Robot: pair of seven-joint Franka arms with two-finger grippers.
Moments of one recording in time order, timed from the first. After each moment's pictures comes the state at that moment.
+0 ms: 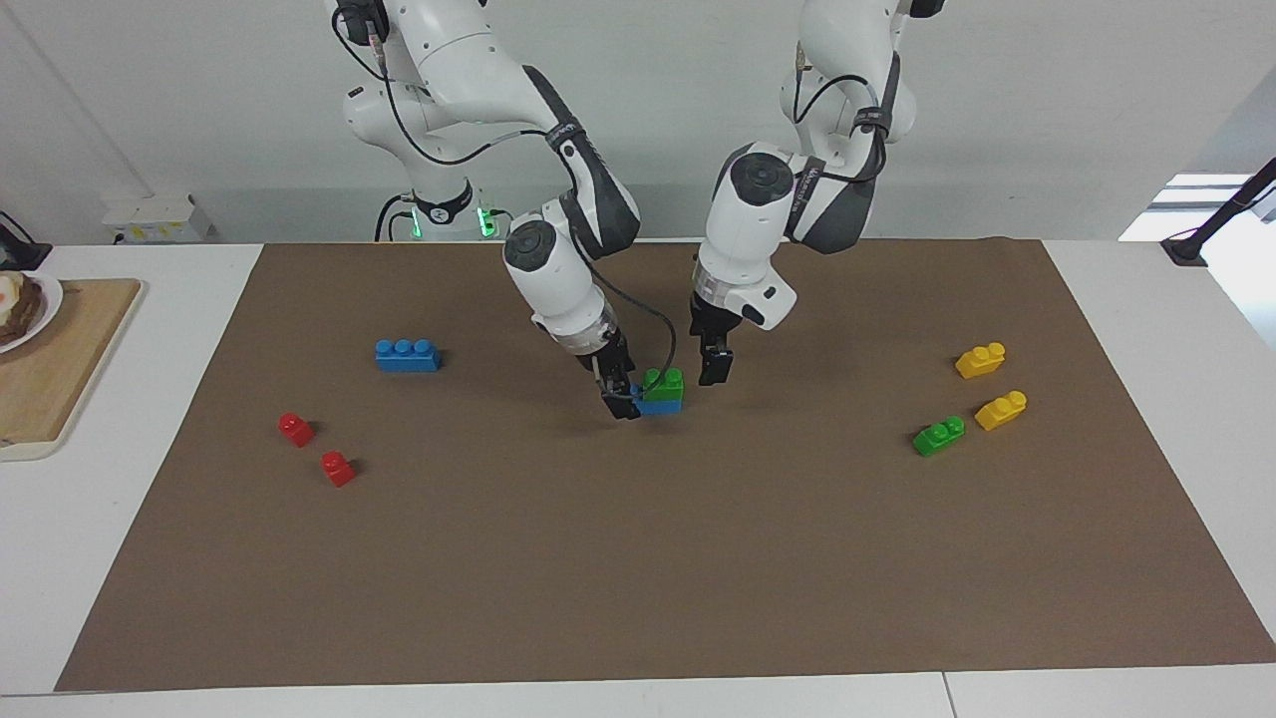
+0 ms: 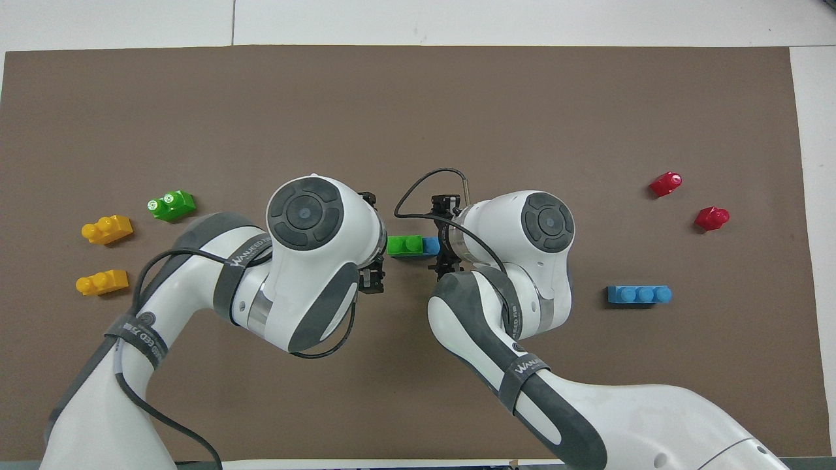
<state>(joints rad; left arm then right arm) -0.57 0.19 -0.07 -1.92 -0.07 2.17 -2.18 0.48 0.34 0.07 -2.00 0.46 2.53 1.71</state>
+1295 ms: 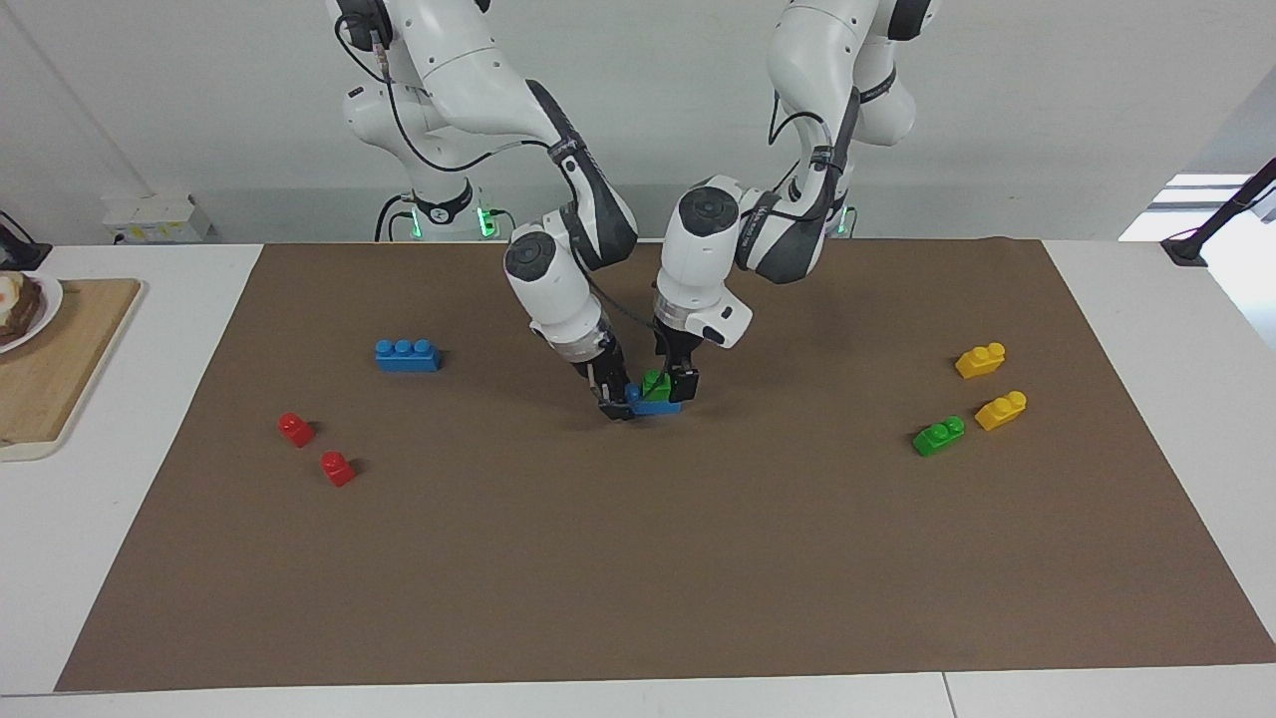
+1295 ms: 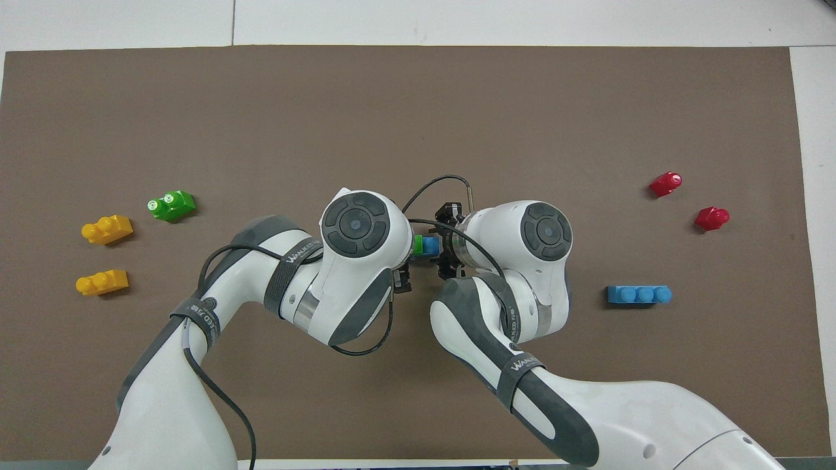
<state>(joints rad) -0.62 0.30 -0.06 -1.90 -0.06 2.27 -2.32 0.48 0.35 0.07 -2.04 0.46 2.58 1.71</state>
